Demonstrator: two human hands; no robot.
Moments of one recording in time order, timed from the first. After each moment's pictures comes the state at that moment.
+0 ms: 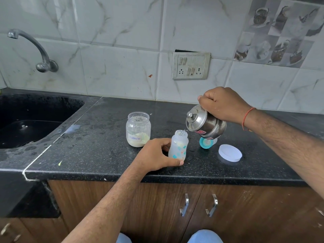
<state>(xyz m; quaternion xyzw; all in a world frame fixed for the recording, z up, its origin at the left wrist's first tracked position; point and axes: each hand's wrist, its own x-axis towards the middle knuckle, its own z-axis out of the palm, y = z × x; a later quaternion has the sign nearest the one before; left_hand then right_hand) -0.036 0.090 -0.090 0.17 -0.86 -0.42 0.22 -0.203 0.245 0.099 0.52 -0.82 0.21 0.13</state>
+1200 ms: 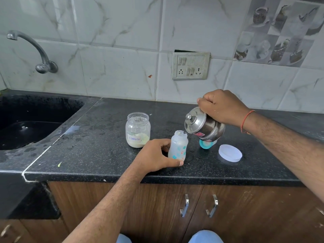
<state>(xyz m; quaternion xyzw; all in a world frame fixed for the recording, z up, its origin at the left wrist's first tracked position) -0.037 0.090 -0.089 0.17 -0.87 -0.42 0.21 -0.205 0.246 0.092 0.52 -0.82 0.23 0.11</state>
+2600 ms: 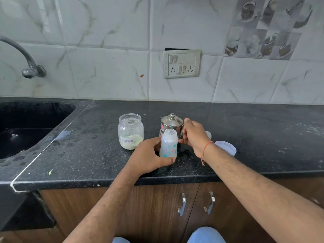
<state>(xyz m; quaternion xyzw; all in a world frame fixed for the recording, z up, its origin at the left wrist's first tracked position) -0.035 0.090 -0.089 0.19 -0.86 -0.42 0.22 -0.209 0.190 -0.040 0.20 -0.71 0.64 -0.19</state>
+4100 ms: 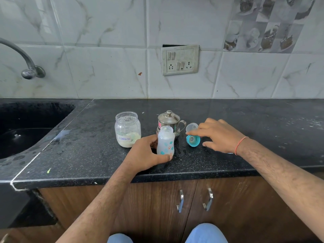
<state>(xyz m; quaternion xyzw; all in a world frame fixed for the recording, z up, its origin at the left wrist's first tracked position) -0.038 0.089 -0.091 0.20 -0.87 -0.39 0.22 -0.275 0.289 -0.019 0.62 -0.77 -0.06 0.13</state>
